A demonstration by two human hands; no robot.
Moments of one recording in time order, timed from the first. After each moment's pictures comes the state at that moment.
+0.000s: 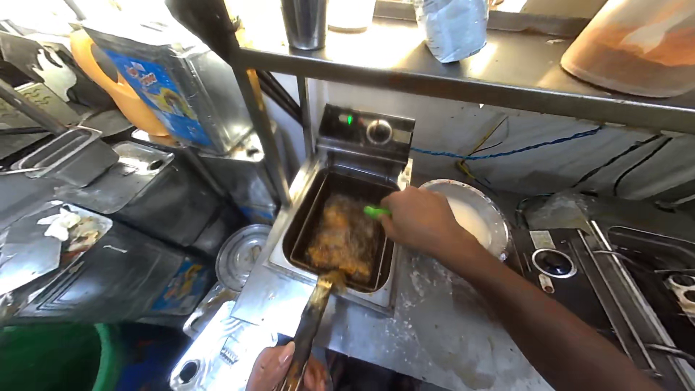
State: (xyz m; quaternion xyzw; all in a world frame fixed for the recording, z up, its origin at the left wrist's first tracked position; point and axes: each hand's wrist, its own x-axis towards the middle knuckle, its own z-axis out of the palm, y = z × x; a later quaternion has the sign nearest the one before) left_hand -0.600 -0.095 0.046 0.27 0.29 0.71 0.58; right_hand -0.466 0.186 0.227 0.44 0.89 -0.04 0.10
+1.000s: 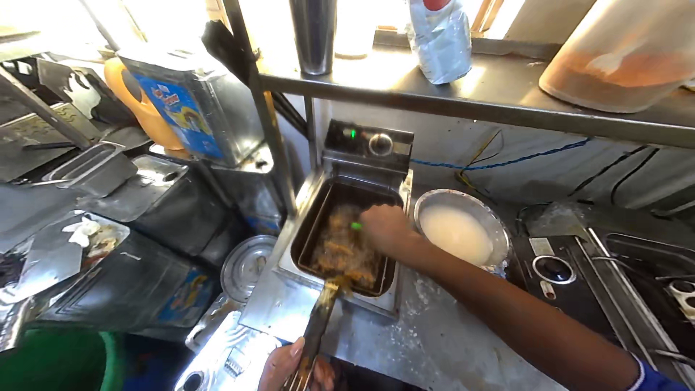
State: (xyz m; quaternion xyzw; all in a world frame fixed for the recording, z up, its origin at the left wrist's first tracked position) left_hand -0.597 -0.092 0.047 0.28 0.29 0.72 0.57; right_hand -0.506 0.183 0.186 0.39 0.91 -0.03 0.16
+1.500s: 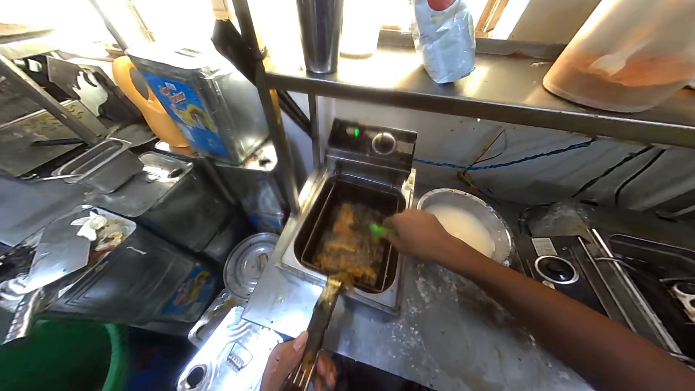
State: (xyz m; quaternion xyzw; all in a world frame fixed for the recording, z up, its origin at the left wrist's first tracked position) left_hand -0.593 -0.095 0.050 0.27 0.30 0.72 0.56; right_hand -0.451 0.202 0.181 0.37 0.91 -0.09 0.14
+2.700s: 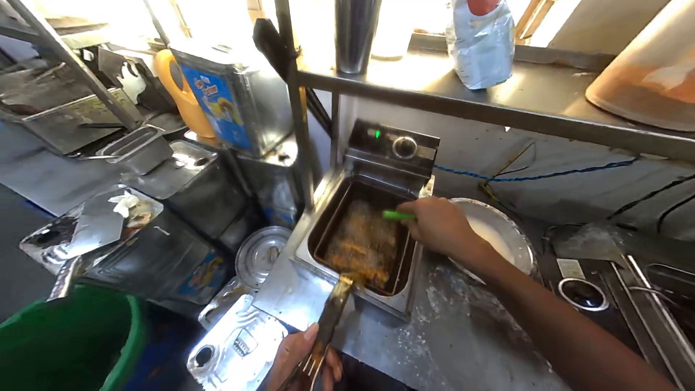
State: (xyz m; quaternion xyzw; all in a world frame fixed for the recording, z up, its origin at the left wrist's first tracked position) left_hand -0.589 -0.098 0.049 0.25 0.32 0.73 0.55; right_hand -0.460 0.205 0.202 0.38 0.92 -0.03 0.05
